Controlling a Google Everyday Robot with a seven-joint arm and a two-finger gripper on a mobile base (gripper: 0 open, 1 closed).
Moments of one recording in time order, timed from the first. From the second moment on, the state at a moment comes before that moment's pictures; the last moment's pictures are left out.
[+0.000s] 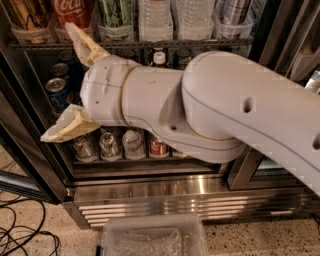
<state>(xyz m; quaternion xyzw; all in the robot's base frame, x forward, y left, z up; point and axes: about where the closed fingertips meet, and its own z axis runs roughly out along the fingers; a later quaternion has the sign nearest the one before) 0.448 0.150 1.028 -0.60 0.44 0.11 0.66</state>
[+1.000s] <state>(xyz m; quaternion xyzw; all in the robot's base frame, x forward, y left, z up) 0.416 0.174 1.038 -0.60 0.49 0.03 0.63</state>
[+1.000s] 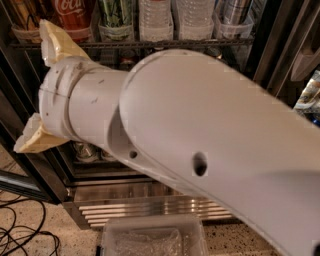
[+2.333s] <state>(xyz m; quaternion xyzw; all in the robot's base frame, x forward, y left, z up) 0.486 0.185 0.993 -0.45 0.61 0.08 0.65</state>
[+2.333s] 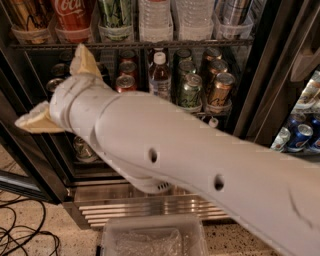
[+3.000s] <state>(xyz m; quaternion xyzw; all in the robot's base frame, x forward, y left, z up) 0.474 0.272 1.093 -0.49 0.41 0.12 0.76</state>
